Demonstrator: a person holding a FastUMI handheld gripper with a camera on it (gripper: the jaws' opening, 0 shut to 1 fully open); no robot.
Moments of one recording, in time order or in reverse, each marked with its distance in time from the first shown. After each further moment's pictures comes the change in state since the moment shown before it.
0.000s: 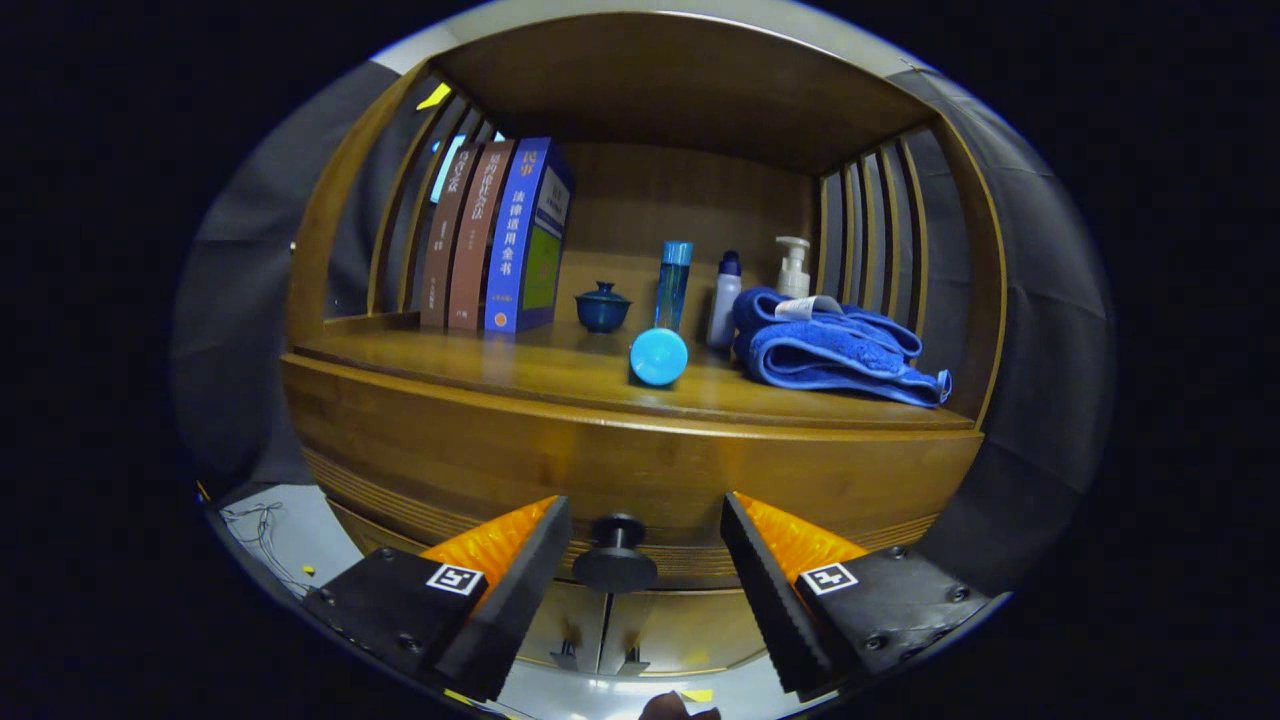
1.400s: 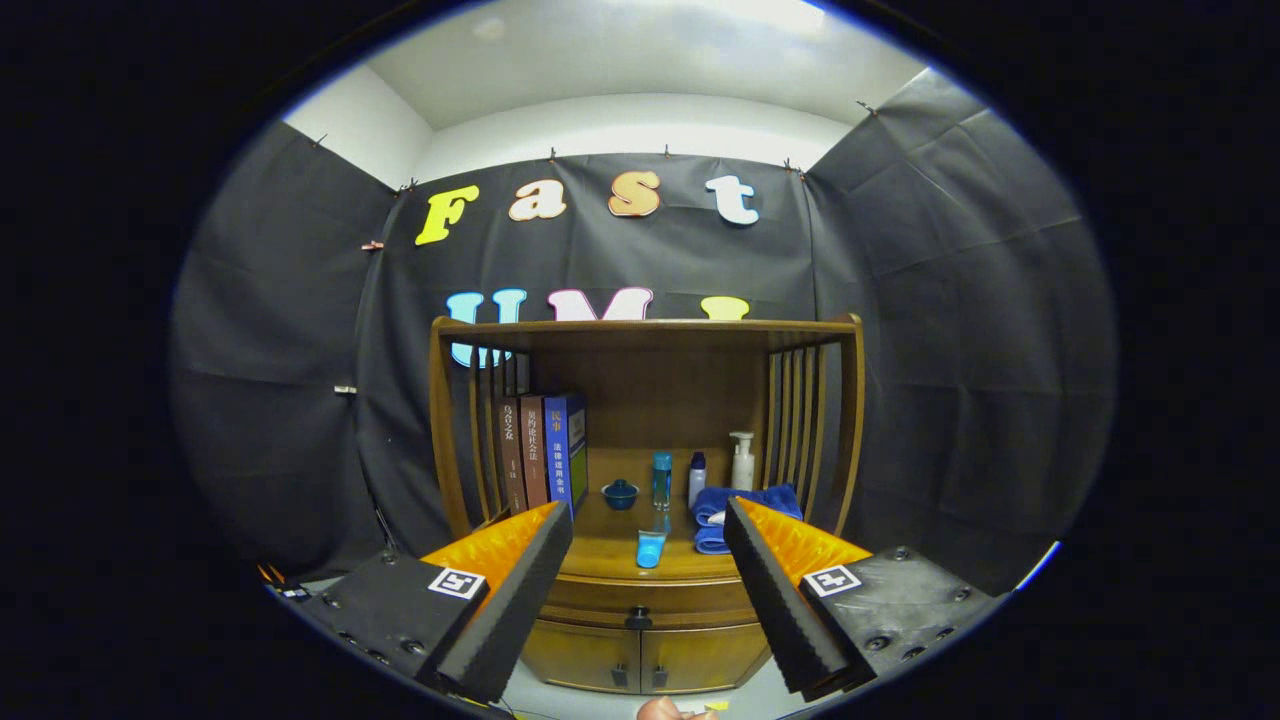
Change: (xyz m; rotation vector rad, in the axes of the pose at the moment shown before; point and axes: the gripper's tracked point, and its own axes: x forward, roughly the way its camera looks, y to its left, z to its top) arm -0.226 -0.036 0.250 0.083 -0.223 0.042
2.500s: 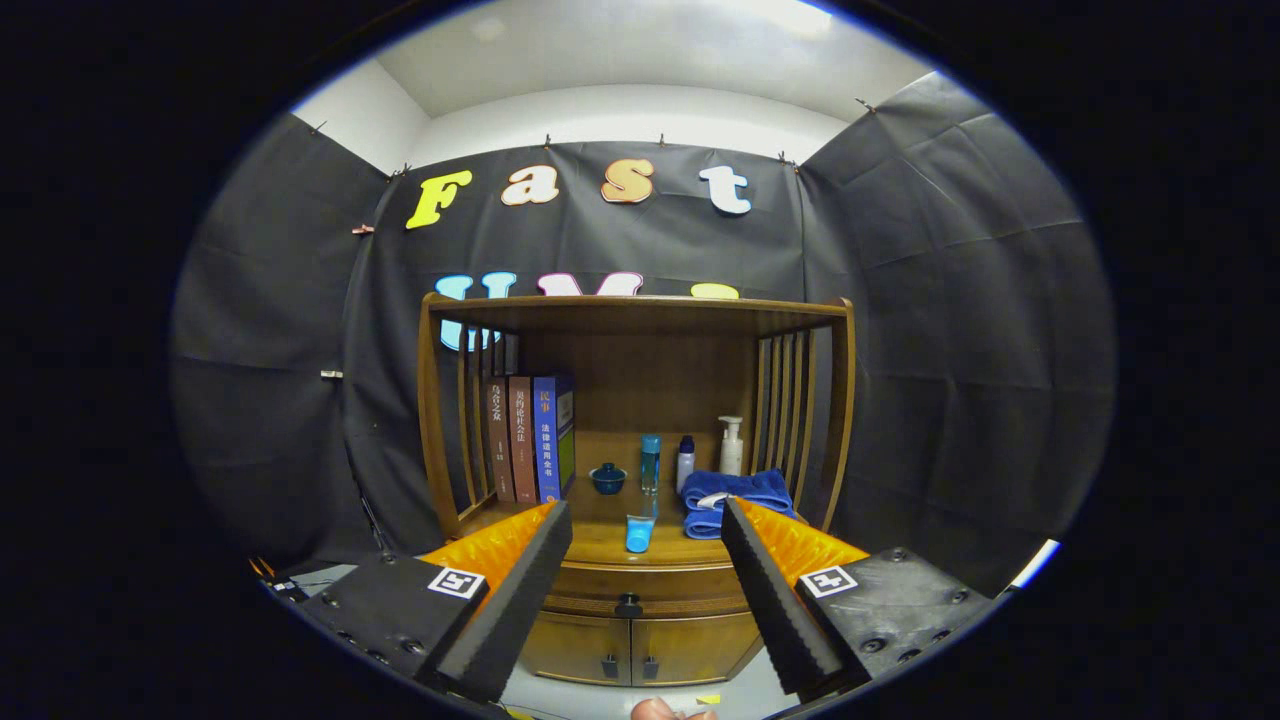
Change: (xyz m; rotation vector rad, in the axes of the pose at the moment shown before) arm 0.003 -0.002 -0.021 0.004 0.037 -0.047
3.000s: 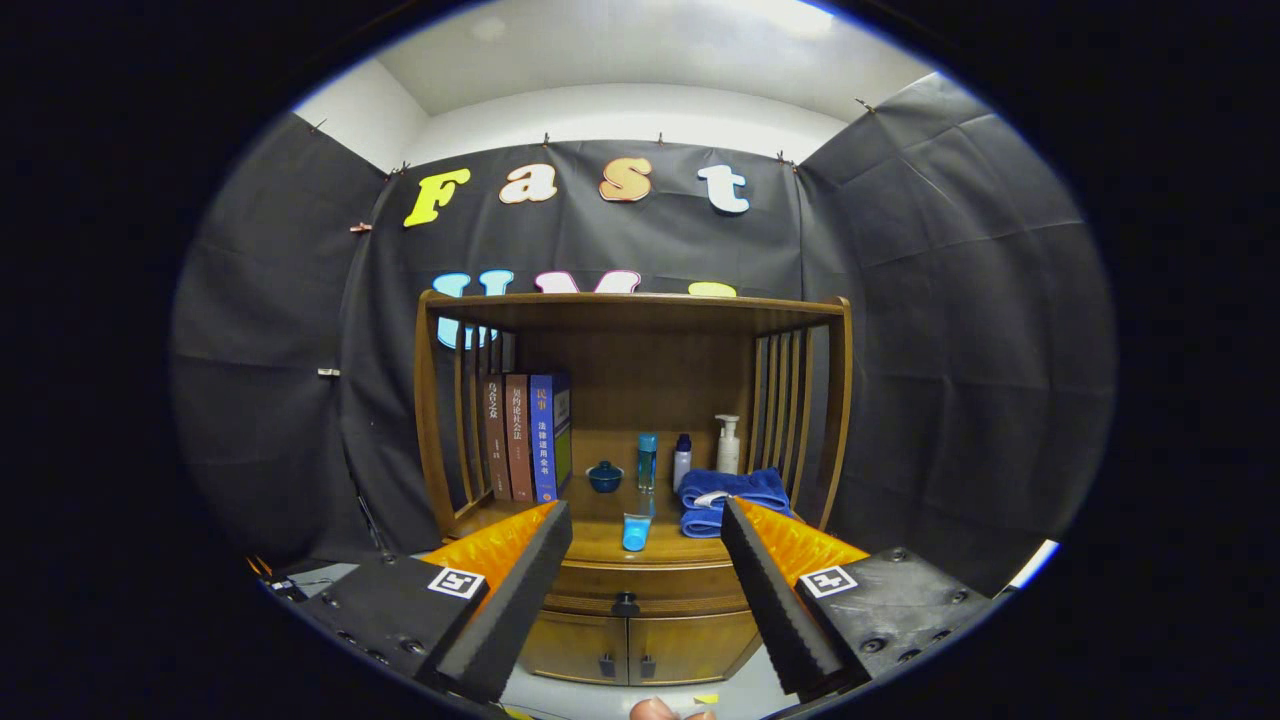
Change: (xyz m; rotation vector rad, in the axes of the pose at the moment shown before) arm -0.001 0.000 -0.003 0.003 0.003 -0.005
